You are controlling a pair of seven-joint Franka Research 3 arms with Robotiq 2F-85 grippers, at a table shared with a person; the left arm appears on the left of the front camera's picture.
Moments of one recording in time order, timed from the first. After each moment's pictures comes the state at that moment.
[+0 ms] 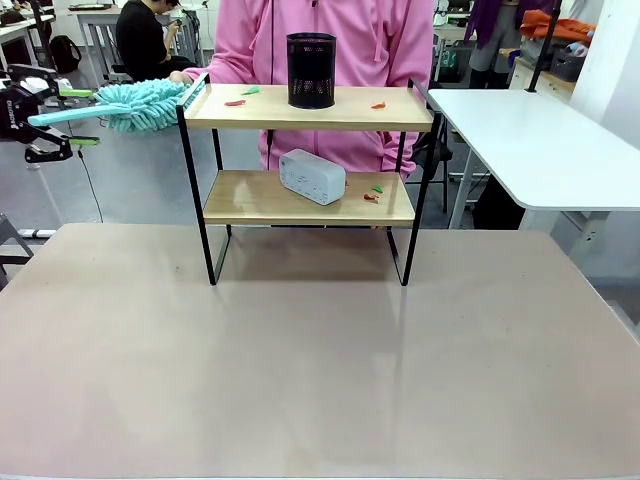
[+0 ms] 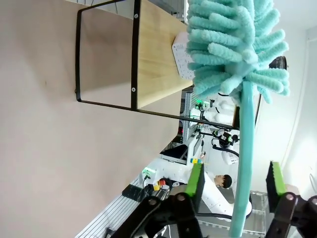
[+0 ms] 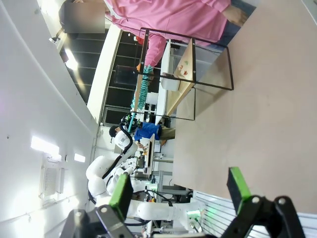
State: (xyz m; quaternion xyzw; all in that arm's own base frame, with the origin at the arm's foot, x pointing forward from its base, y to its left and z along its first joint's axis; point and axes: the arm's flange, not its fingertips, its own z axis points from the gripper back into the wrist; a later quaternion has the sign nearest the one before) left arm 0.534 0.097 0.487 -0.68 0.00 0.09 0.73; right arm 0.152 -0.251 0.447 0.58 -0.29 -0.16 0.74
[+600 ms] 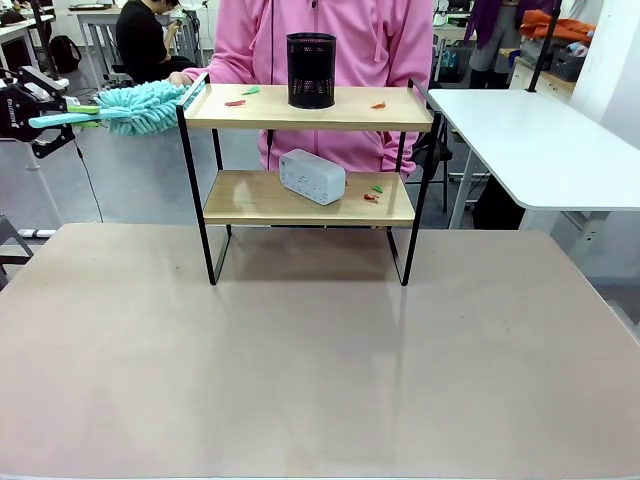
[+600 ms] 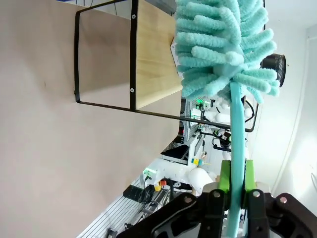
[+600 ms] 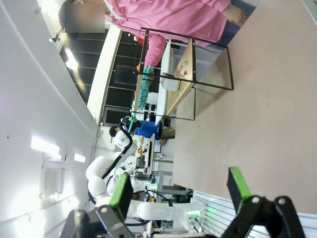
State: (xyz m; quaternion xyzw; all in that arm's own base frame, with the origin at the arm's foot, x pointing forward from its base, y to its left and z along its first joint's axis) left arm 0.534 0.096 0.489 -0.68 0.00 0.09 0.73; right arm 0.152 -0.251 0.447 0.58 -0.29 -0.16 0.74
